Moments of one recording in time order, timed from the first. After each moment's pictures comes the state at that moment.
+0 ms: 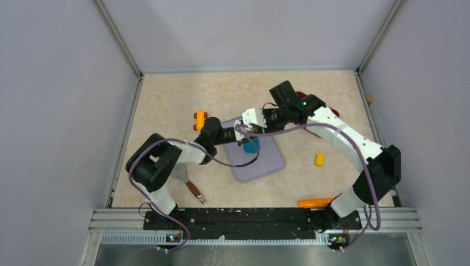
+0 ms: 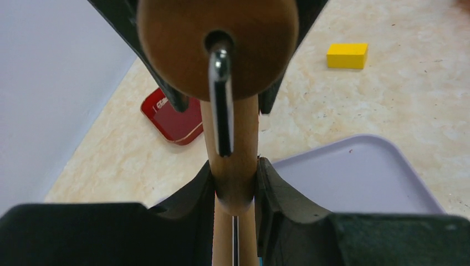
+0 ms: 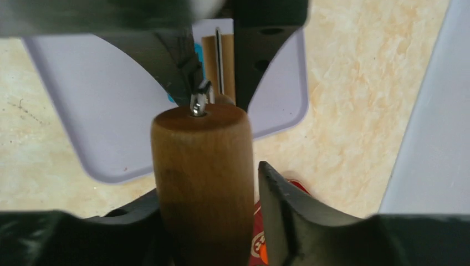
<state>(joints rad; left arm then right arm) -0.62 1.73 0.69 1.05 0.76 0.39 0.65 1.49 1.36 -0.80 -0.31 -1.13</state>
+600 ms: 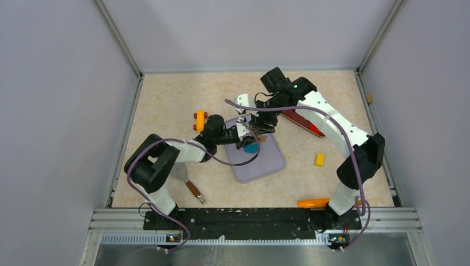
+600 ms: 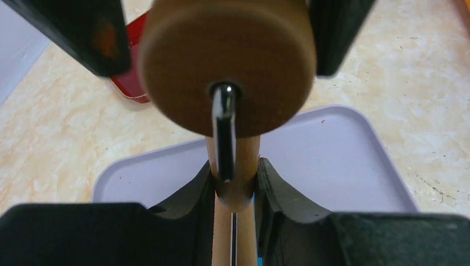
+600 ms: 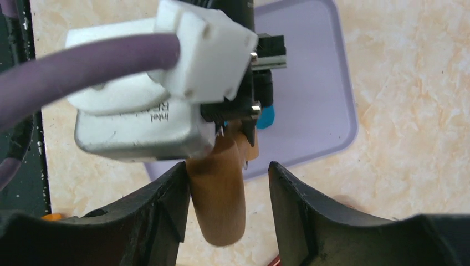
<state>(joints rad) -0.61 1.71 0.73 0.78 0.75 0.34 0.64 1.73 1.78 -1.15 -0.46 -0.93</state>
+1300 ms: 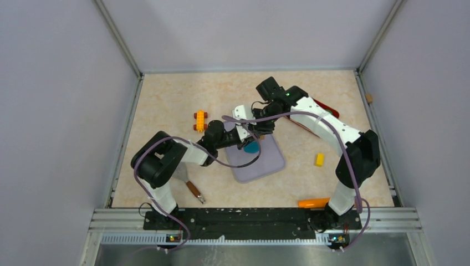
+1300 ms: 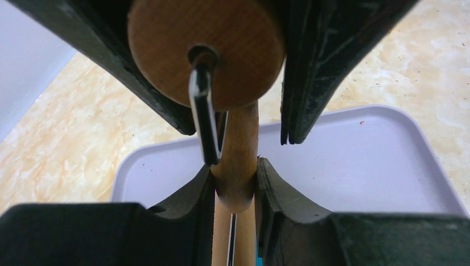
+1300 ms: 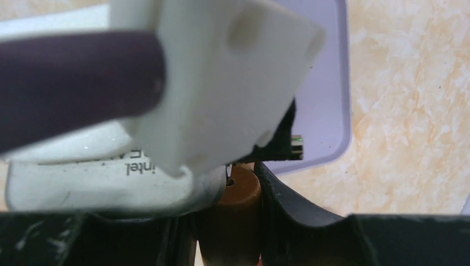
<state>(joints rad) -0.63 1.77 0.68 0.96 0.61 0.34 0.67 1.74 1.63 -1.01 -0.41 -1.04</state>
